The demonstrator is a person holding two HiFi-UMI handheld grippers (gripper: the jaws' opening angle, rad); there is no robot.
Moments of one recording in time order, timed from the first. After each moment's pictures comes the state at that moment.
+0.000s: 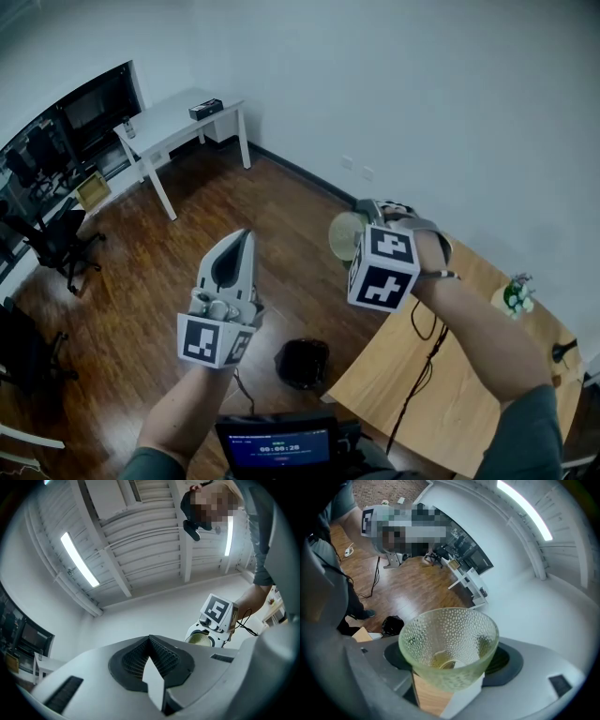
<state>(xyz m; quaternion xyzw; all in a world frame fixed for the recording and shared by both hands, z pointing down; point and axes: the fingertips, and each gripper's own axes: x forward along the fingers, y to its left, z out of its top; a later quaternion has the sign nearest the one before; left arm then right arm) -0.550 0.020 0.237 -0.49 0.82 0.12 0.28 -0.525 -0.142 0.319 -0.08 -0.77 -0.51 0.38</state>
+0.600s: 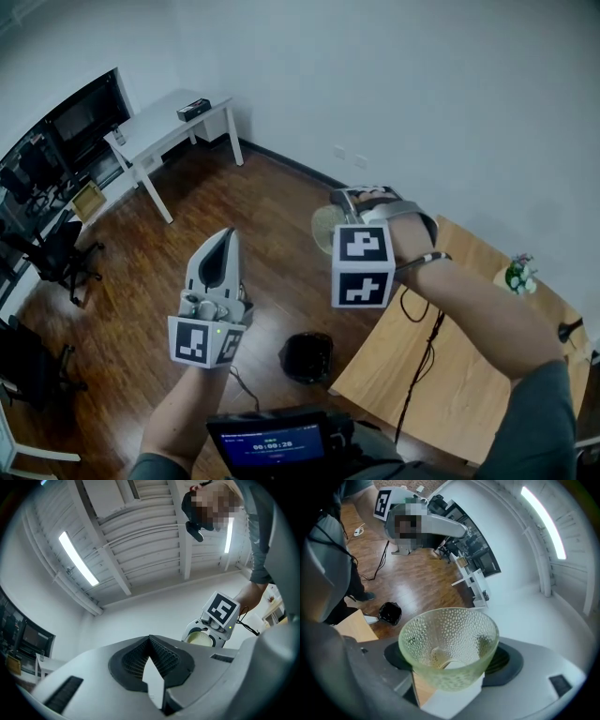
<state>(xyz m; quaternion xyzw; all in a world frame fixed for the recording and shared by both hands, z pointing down) -0.560 0.024 0.238 -0.49 0.82 0.11 0.28 -0.534 -0.134 0.322 -0.10 -0.72 -0.58 0.38</state>
